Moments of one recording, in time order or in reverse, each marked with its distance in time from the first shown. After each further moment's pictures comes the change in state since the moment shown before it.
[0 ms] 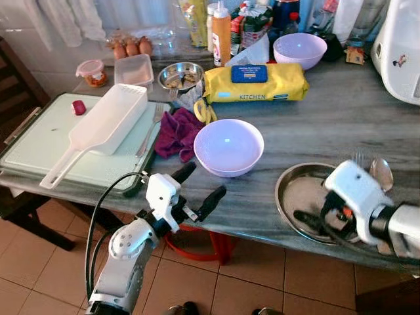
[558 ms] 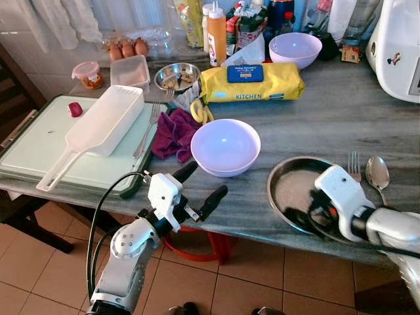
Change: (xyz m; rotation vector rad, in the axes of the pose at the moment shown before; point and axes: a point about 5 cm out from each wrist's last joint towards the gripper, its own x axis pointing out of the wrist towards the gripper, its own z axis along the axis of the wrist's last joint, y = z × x) left arm 0.000 0.000 0.000 0.017 0.006 0.006; right arm 0.034 -0.003 -0.011 0.081 -0.069 -0.043
